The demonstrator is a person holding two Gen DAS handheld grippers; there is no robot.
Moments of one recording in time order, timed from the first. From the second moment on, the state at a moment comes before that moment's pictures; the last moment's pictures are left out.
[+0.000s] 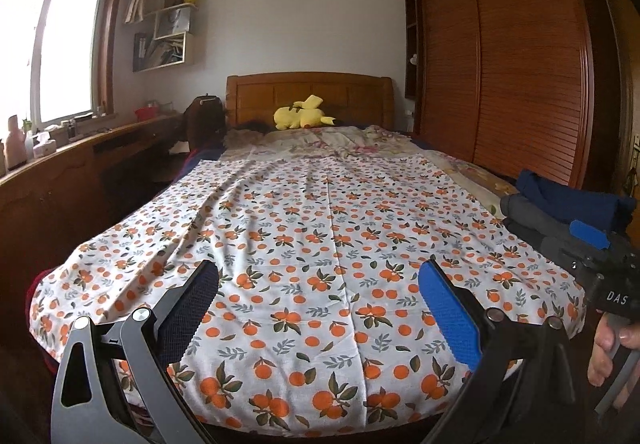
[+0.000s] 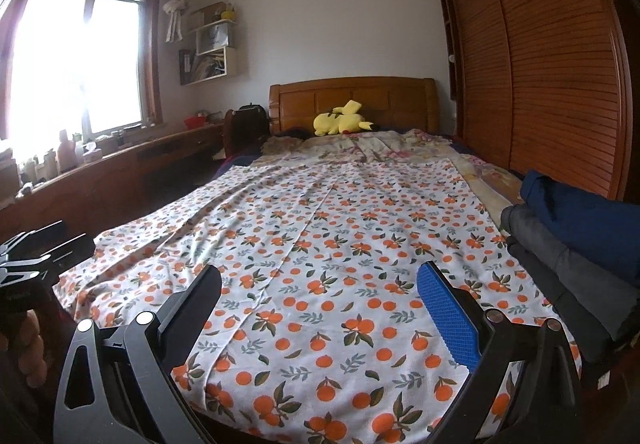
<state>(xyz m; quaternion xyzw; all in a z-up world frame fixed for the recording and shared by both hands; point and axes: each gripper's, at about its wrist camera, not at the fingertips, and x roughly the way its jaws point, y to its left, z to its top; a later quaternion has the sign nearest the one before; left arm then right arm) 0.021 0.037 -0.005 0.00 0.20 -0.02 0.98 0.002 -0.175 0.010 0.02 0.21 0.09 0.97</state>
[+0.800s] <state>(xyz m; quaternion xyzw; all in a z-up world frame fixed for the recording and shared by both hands) 0.023 0.037 -0.007 0.00 0.20 -0.03 0.98 0.001 -0.177 0.007 0.03 0.22 0.08 0.97</state>
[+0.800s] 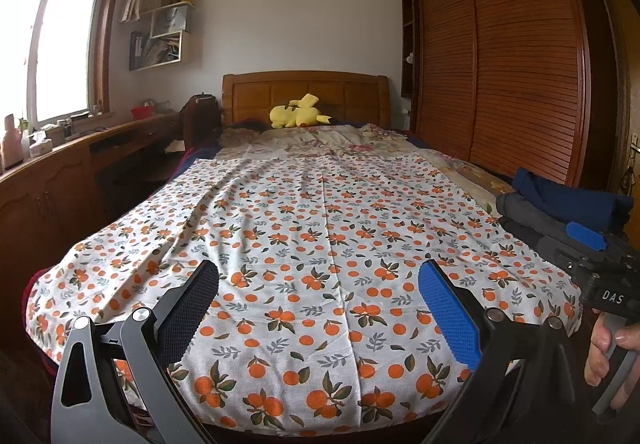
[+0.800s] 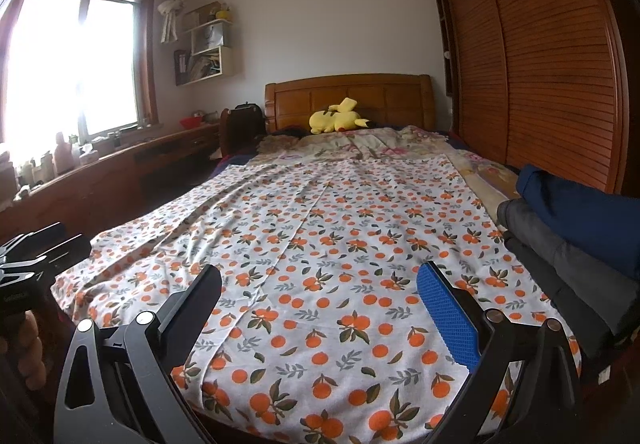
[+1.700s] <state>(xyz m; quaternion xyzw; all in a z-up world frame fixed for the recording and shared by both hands) 0.018 0.032 -0.007 0.00 0.19 -0.03 0.98 0.001 -0.177 0.005 0.03 0.22 0.08 0.97</state>
